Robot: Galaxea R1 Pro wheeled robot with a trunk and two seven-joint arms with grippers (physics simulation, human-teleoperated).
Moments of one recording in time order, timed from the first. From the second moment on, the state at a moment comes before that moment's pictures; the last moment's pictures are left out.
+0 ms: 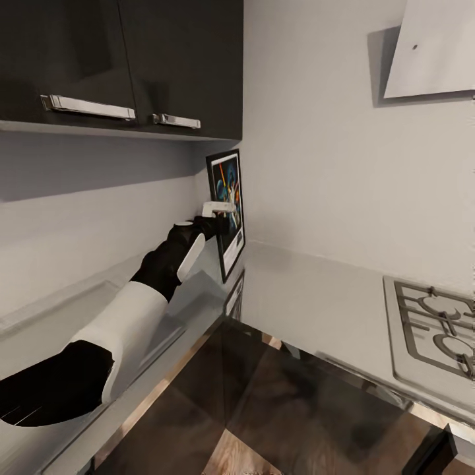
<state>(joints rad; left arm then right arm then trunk) -1.23 -0.17 -0.26 -0.77 0.21 0.48 0.05 0.07 -0.05 0.00 -0.29 0.01 -0.49 0.00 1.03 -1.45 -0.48</state>
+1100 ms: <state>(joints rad) -1.23 -0.17 -0.29 -0.78 0.21 0.48 0.04 0.07 -0.06 0.00 -0.29 0.01 -0.49 0.00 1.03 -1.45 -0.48</state>
